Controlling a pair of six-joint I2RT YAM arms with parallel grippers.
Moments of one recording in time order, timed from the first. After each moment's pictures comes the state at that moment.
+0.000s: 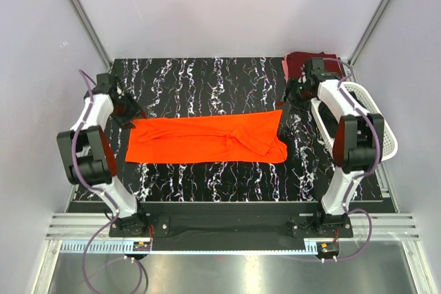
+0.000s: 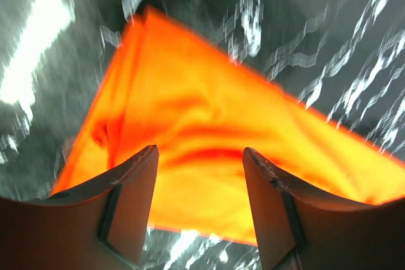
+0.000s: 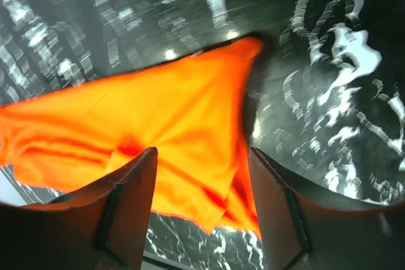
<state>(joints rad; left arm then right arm) 0.24 1.76 1.34 -0.74 0.18 -0.49 0.06 1.91 1.51 -0.70 -0.29 0.50</state>
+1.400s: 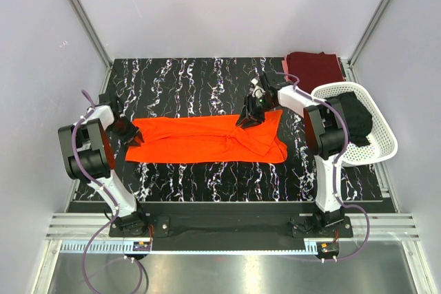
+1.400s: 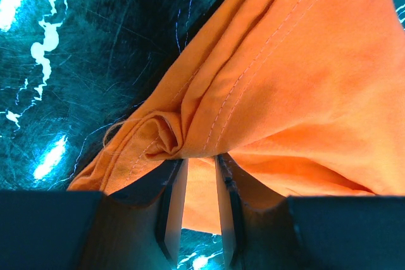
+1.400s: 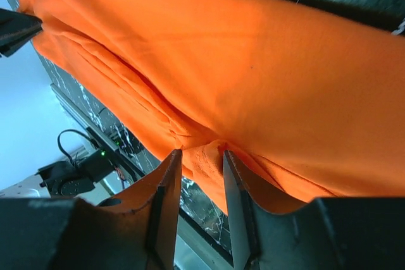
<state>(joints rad) 0.29 1.79 1.11 -0.69 0.17 -0.52 0.34 2.16 1.59 -0.60 -0.66 0.47</state>
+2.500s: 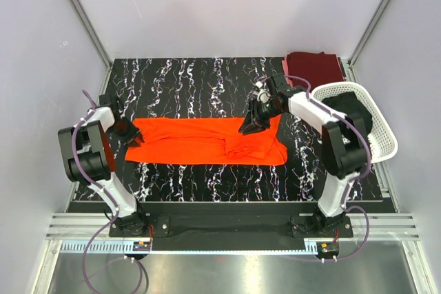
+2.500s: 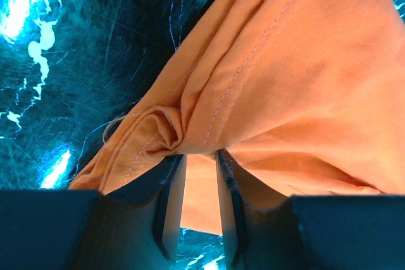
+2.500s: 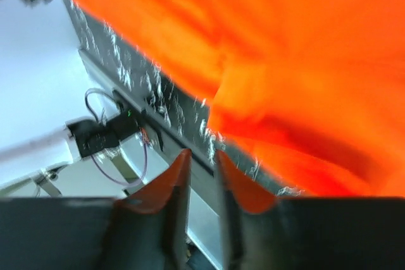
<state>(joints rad) 0.29 1.76 1.09 -0.66 0.17 -0.49 0.38 1.83 1.34 -0.62 -0.74 0.52</state>
